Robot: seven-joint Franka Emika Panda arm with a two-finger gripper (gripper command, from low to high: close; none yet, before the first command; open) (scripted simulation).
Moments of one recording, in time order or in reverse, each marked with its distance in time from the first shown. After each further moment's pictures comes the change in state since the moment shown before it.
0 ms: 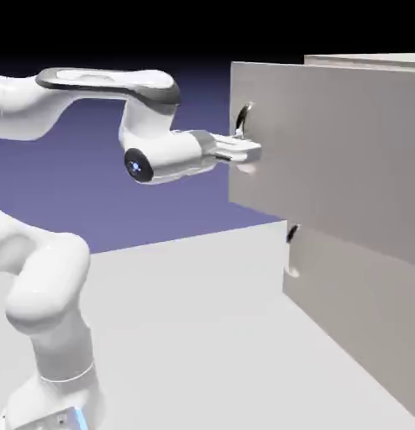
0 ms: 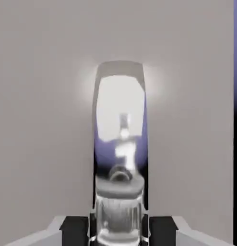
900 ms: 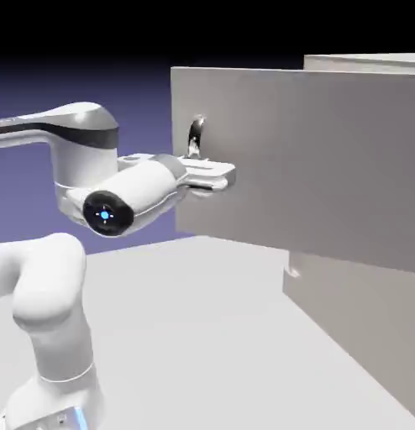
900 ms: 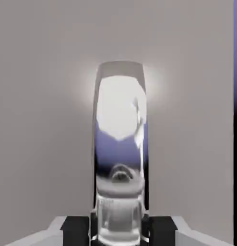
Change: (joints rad) arm 0.004 -0.414 -0.868 -0.248 -1.146 -0.596 0.401
